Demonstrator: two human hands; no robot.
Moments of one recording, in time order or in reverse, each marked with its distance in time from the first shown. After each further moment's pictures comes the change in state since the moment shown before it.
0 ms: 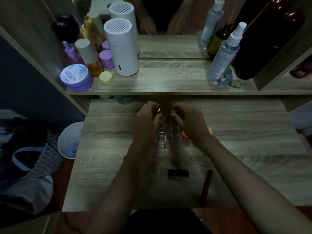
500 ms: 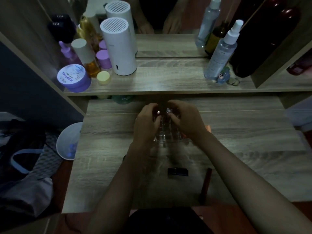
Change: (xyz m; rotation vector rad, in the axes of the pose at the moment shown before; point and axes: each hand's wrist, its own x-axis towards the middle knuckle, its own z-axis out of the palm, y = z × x) left_hand 0.000 -0.011 0.010 0.065 -0.040 0.003; right_hand 0.003 -0.006 0.002 0.020 -0.053 0.018
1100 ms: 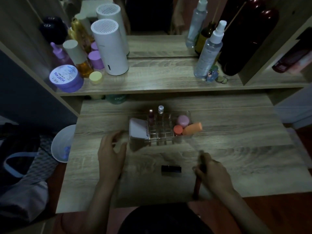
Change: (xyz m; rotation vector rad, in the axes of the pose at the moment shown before) left_hand -0.090 -0.050 -0.050 0.034 0.124 -0.206; right_hand -0.169 0.065 0.001 -0.190 -0.223 0.604
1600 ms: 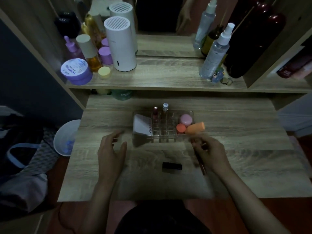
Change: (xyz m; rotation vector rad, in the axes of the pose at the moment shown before) left_hand -0.017 -0.006 -0.008 0.017 0.064 -0.025; right_hand 0.018 -0.045 -0.041 0.378 0.144 -0.266
